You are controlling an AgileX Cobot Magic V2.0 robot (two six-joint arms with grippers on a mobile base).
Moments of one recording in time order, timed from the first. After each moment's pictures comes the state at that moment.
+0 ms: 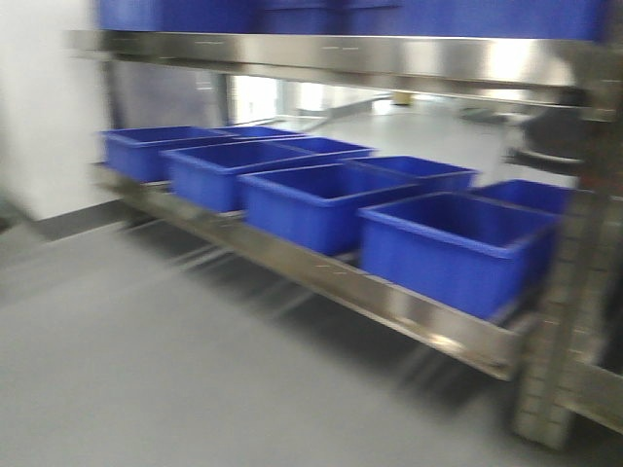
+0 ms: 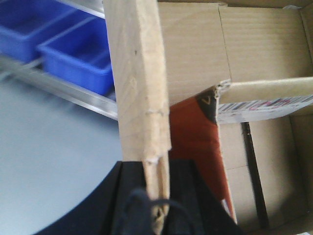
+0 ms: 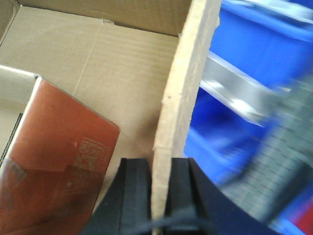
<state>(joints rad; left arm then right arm) -0.37 1.60 -2.20 0.00 1.17 -0.16 0.15 1.24 -1.71 0.20 0.93 -0.15</state>
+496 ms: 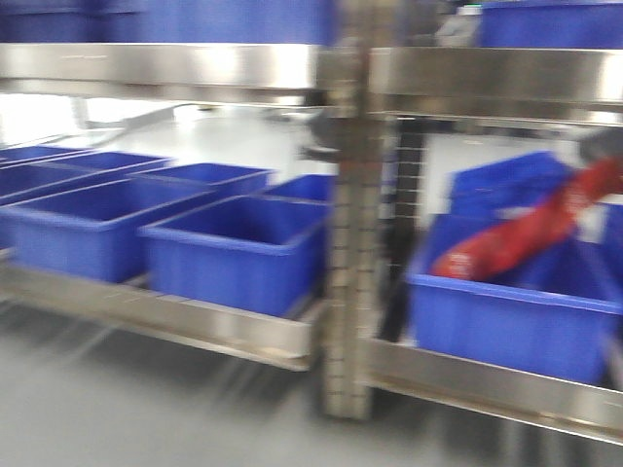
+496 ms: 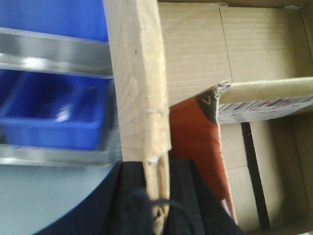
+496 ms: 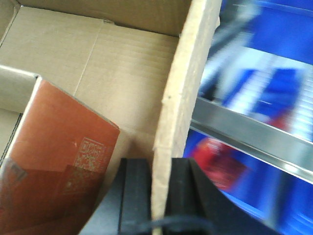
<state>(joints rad) -0.37 1.60 -2.20 0.00 1.17 -0.16 0.15 1.24 -1.71 0.20 0.93 -0.15</state>
